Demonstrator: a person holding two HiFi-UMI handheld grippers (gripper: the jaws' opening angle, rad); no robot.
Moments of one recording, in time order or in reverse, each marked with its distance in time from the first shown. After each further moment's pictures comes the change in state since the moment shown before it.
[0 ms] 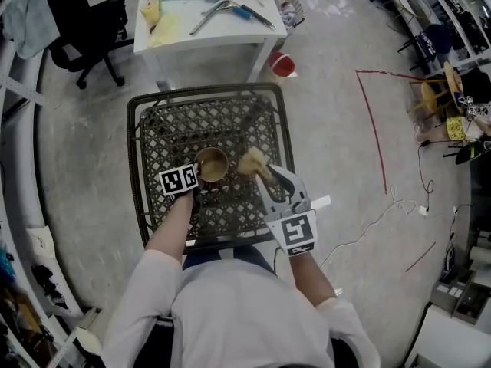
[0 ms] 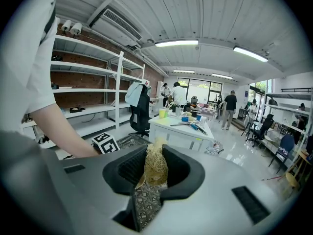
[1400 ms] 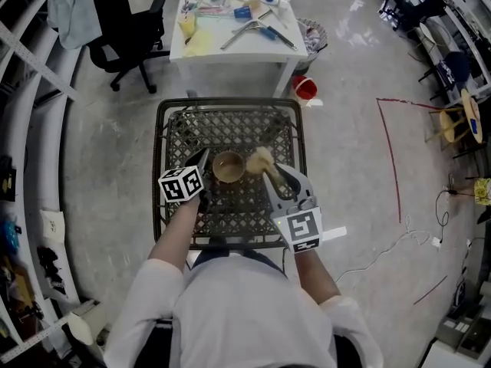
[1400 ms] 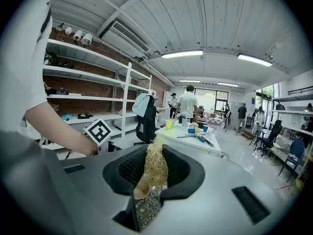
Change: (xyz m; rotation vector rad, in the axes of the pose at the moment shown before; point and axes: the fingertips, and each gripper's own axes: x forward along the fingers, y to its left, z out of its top) left arm -0.116 -0.063 0.072 0.097 -0.421 -0.136; right arm -0.024 0.014 0.028 -0.033 -0.128 0.071
